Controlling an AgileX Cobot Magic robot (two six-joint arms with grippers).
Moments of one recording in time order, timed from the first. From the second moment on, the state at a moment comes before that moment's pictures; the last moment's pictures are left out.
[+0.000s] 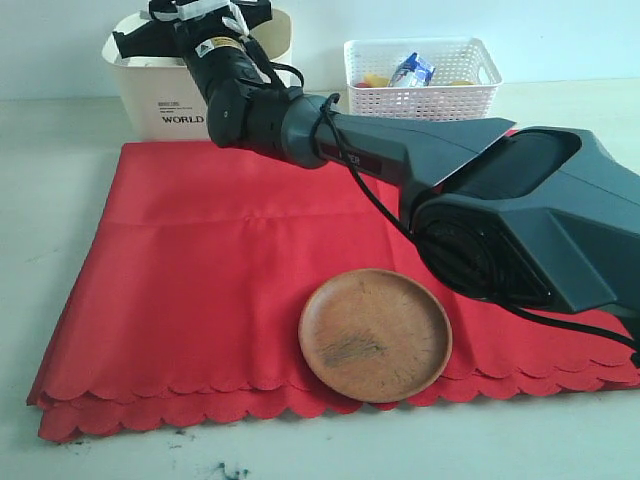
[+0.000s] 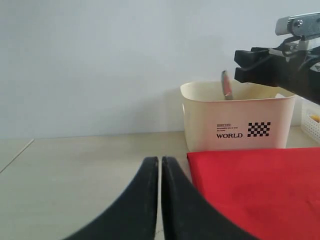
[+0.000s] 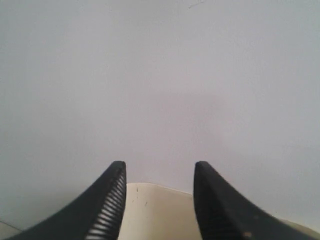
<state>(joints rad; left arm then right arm) -0.01 0.01 0.00 -0.06 0.08 0.12 0.74 2.65 -2.24 0.58 -0.56 -0.58</state>
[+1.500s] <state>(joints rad) -0.01 0.01 0.00 -0.06 0.08 0.12 0.74 2.04 -1.89 0.42 0.98 -0.52</state>
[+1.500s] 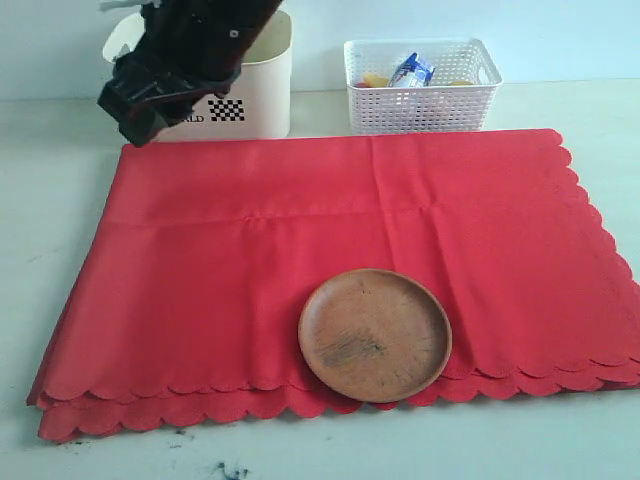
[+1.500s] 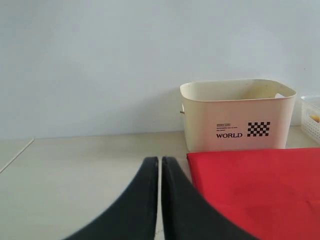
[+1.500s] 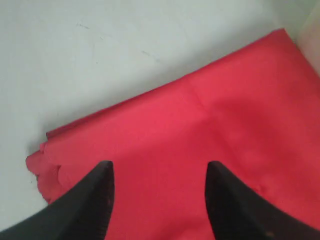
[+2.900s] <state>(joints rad) -0.01 0.01 0.00 -0.06 0.08 0.12 0.52 1.70 -0.68 0.44 0.16 -0.45</state>
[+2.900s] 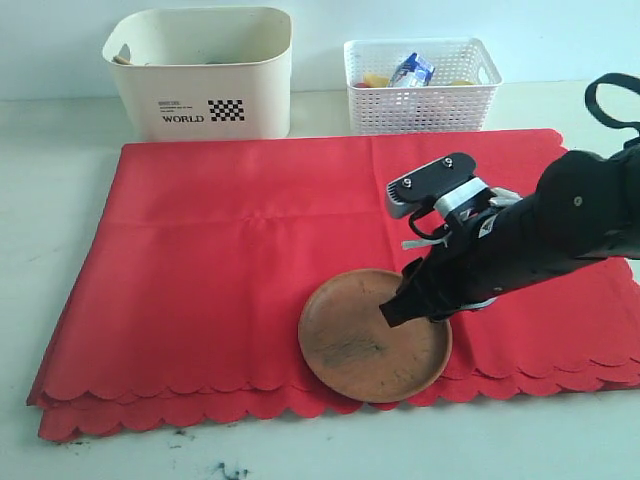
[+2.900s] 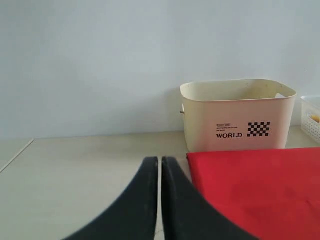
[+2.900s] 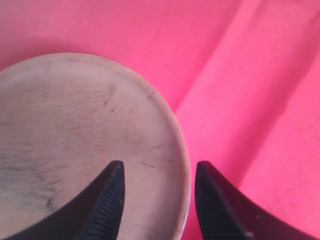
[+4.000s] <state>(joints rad) -0.01 0.01 0.00 -0.06 0.08 0.12 0.52 1.67 -0.78 0.50 0.14 -0.45</state>
